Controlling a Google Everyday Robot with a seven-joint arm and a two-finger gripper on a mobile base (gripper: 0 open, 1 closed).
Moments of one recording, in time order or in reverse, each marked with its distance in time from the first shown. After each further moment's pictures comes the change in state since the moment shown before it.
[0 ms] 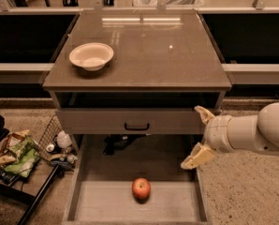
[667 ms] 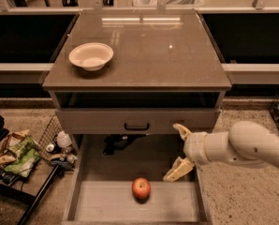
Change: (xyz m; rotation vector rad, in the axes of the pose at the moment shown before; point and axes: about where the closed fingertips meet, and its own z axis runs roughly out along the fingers) arm 0.018 0.042 0.084 -0.135 -0.118 0.040
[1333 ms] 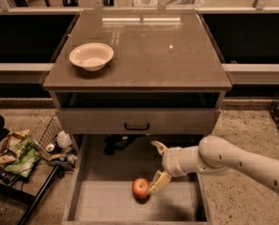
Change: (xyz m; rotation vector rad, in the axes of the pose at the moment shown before) arm 0.035 0.036 0.111 -0.138 -0.086 -0.004
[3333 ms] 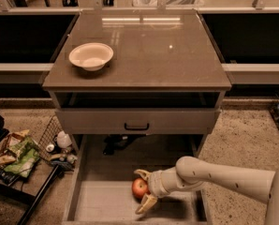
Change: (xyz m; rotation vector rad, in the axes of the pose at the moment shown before) arm 0.086 0.065 0.115 -0.196 0.020 -0.091
